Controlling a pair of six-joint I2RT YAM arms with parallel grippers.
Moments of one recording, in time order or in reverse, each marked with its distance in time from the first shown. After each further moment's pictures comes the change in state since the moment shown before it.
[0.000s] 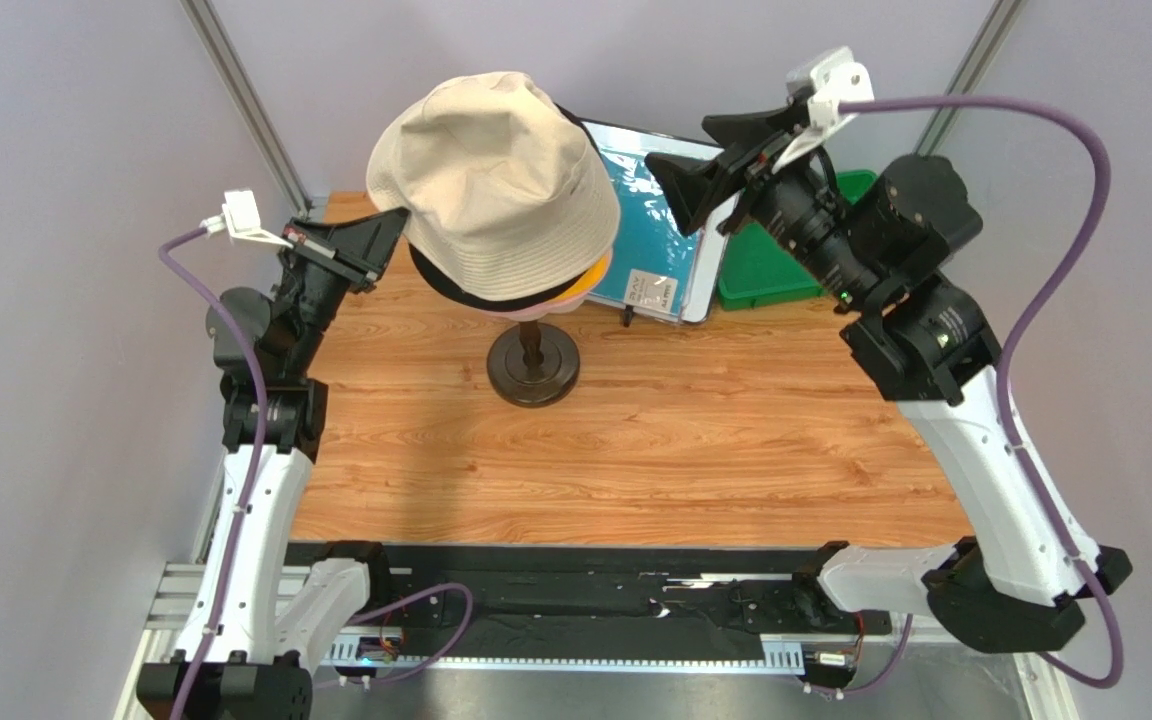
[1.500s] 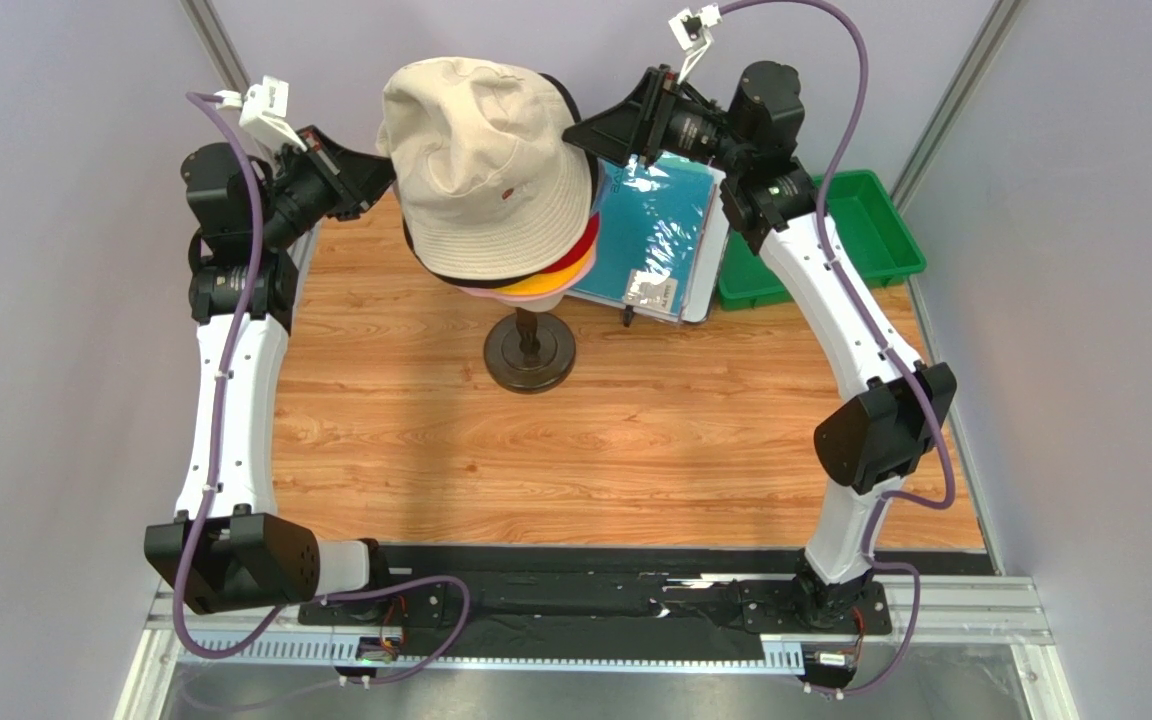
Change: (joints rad) left arm 0.134 0.457 0.560 -0.427 0.323 0.469; right arm -0.335 0.610 0.219 0.369 -0.795 0.748
